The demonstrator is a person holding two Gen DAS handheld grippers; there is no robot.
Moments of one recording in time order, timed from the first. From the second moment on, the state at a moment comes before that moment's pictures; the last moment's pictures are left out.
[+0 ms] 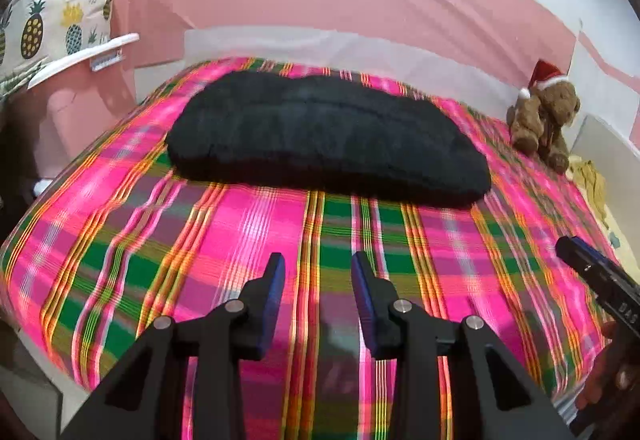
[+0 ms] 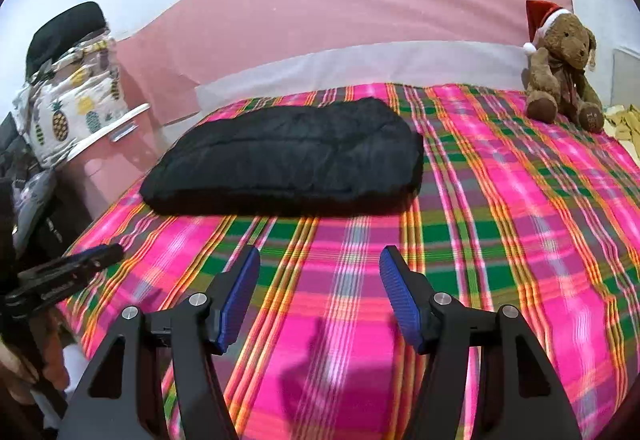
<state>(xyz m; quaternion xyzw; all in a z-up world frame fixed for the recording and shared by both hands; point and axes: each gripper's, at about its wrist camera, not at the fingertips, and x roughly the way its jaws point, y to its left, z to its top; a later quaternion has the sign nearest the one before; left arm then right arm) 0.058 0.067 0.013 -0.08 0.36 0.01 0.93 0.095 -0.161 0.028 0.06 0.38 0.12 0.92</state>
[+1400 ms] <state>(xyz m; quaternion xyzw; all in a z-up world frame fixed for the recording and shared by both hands) 0.008 0.054 0.022 -0.05 0.38 0.03 0.92 0.040 -0.138 0.040 -0.01 0.41 0.13 0.90</state>
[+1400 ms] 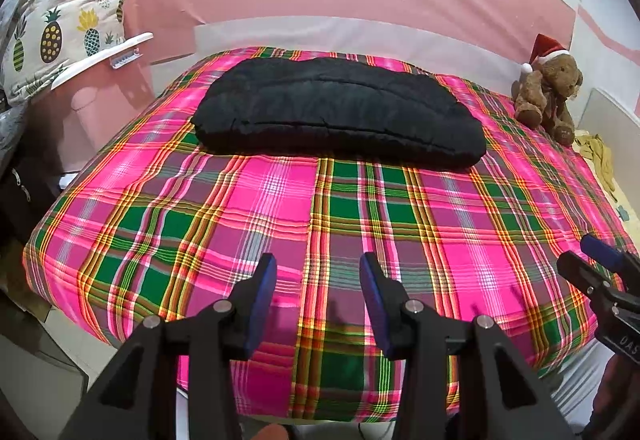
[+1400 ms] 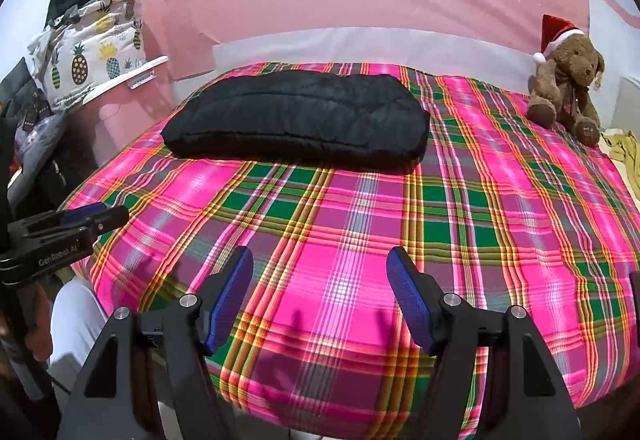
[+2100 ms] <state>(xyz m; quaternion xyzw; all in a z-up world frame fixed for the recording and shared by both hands) 0.007 0.055 0.020 -0.05 0.38 0.03 0.92 0.041 -0.138 0.036 -0.01 0.42 0.13 0.90</state>
